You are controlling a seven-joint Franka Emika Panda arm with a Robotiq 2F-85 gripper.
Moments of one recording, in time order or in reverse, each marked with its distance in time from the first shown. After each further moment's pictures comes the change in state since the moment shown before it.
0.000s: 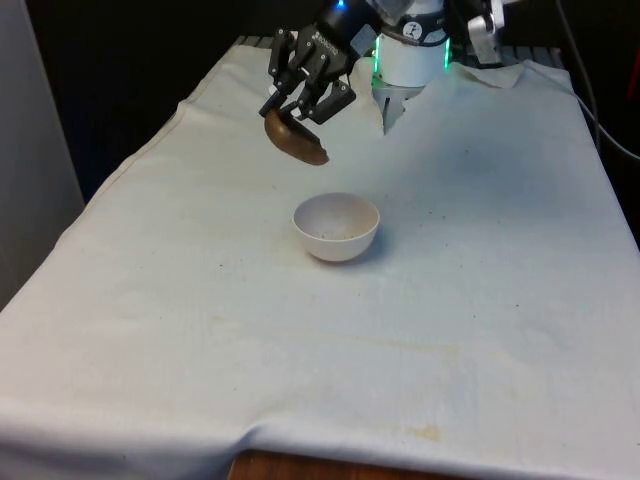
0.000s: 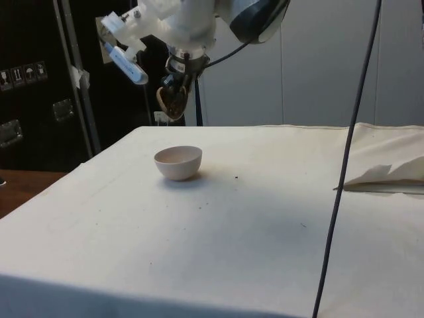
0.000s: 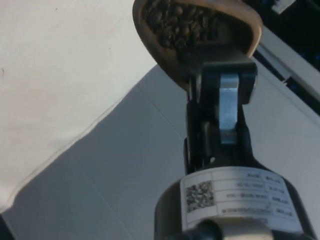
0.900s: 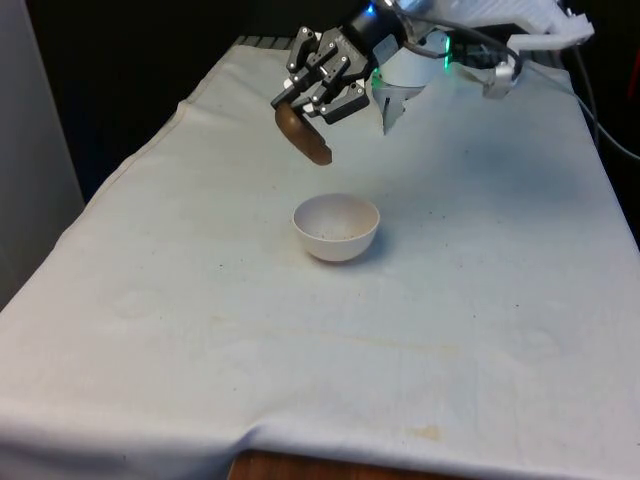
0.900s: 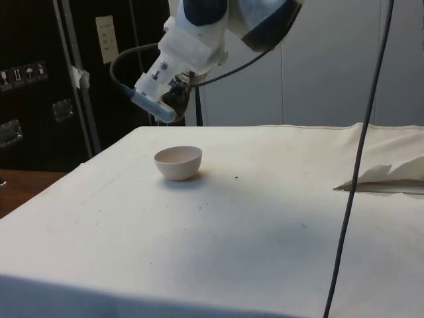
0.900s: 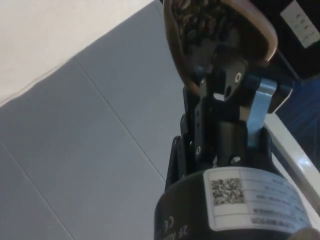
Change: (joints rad) arm 0.000 -0.011 0.100 -0.063 -0.271 -0.183 0.330
